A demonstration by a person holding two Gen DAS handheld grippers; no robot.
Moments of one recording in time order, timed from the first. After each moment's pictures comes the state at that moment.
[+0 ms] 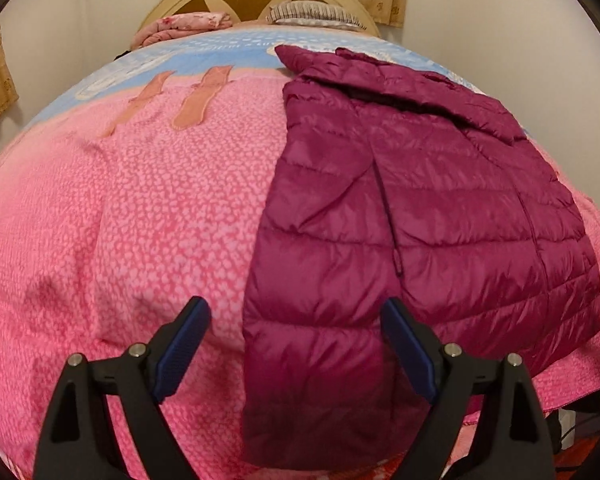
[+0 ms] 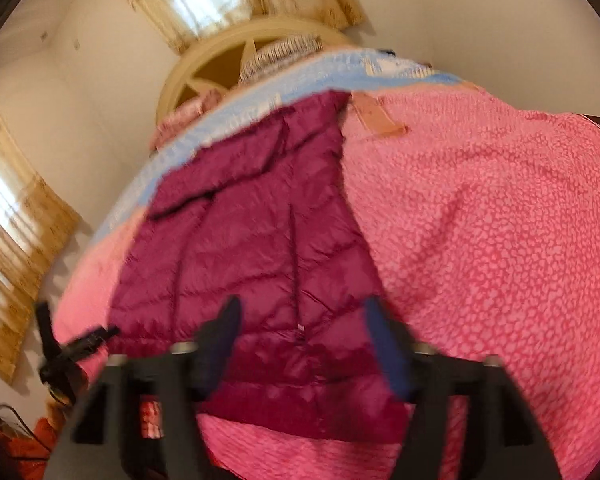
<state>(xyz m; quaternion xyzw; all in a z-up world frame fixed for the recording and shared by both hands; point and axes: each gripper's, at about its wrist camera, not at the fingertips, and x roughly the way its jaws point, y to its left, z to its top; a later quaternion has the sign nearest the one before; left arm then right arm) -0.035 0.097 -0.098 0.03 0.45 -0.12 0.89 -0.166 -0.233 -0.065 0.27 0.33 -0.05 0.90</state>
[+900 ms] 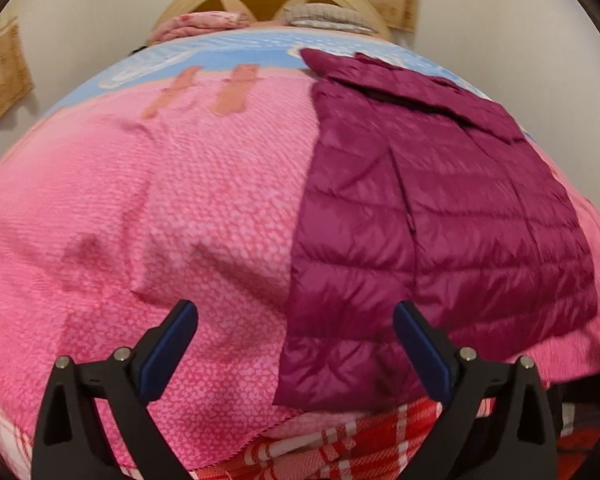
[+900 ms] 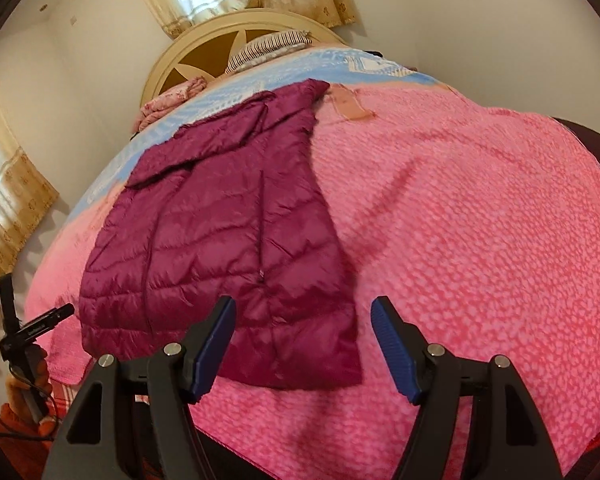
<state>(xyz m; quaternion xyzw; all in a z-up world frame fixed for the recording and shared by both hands) -0.076 0.133 -0.093 0.02 0.44 -0.12 0.89 -0.209 -0.232 -0.082 0.21 0.38 -0.09 0.90</state>
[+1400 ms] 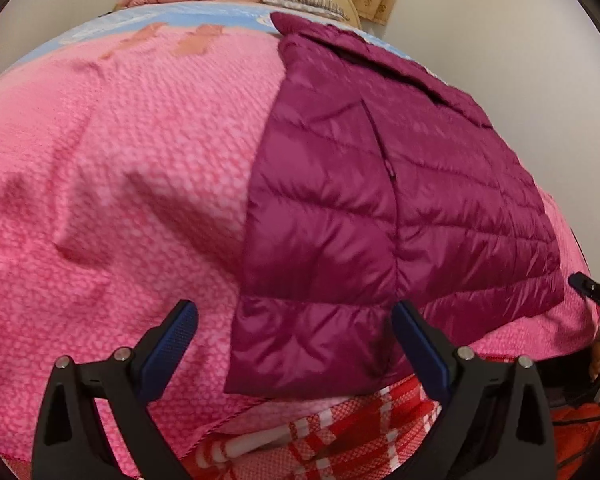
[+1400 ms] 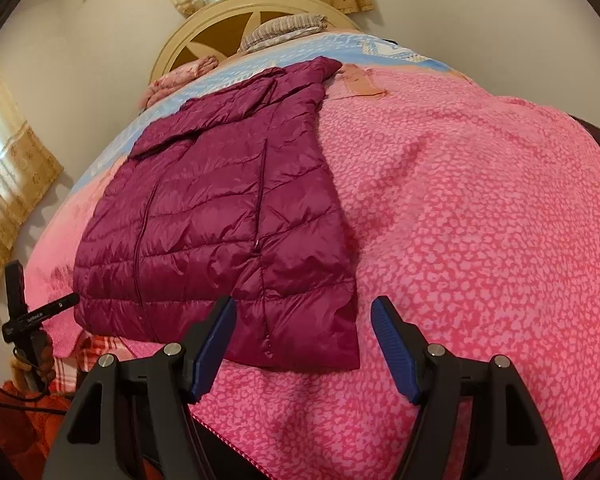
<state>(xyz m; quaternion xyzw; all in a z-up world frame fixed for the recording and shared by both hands) -0.077 0.131 -0.134 -0.04 0.48 -0.20 0.85 -0.200 -0.220 -0.097 0.17 0.41 -0.06 0.90</state>
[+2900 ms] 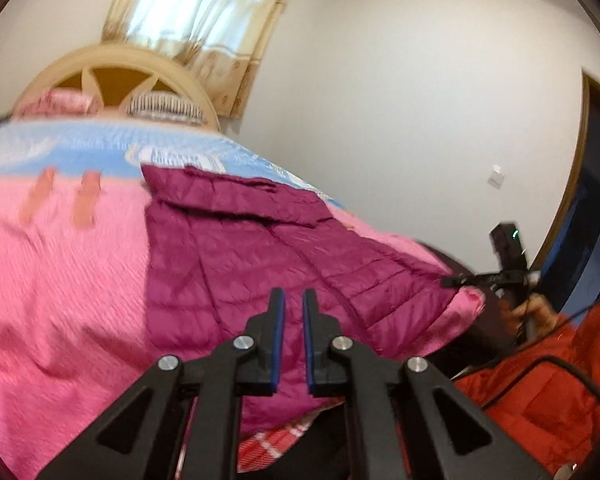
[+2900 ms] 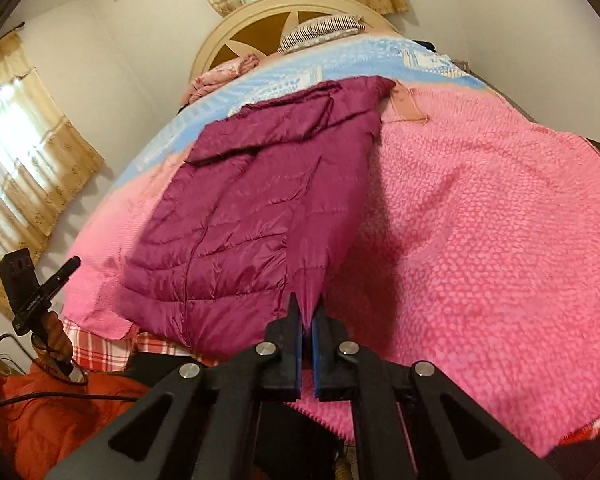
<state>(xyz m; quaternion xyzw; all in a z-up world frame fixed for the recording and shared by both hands) -0.149 0.141 -0.007 -0.05 0.26 -0.42 0.87 -0.249 -0.218 -0.026 0.20 0.39 0.01 0.90</state>
